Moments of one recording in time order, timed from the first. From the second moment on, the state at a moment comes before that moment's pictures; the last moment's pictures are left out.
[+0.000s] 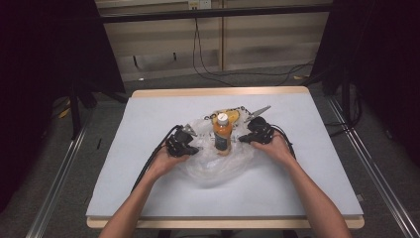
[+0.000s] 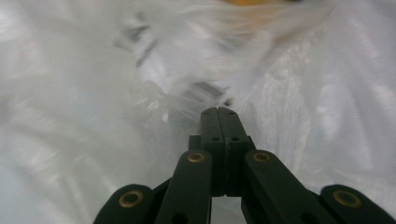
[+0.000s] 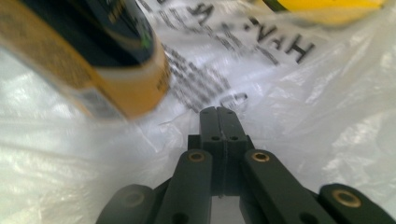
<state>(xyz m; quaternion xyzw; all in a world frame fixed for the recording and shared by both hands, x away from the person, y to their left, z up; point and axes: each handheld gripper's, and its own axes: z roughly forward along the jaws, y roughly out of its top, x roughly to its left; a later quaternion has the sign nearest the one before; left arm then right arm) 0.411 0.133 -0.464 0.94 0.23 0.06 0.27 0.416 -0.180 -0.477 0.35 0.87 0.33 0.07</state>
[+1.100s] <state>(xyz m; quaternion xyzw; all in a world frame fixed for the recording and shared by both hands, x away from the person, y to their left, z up) 0.389 0.181 -0.435 0.84 0.26 0.07 0.47 0.374 -0.225 -0.446 0.37 0.79 0.48 0.12</state>
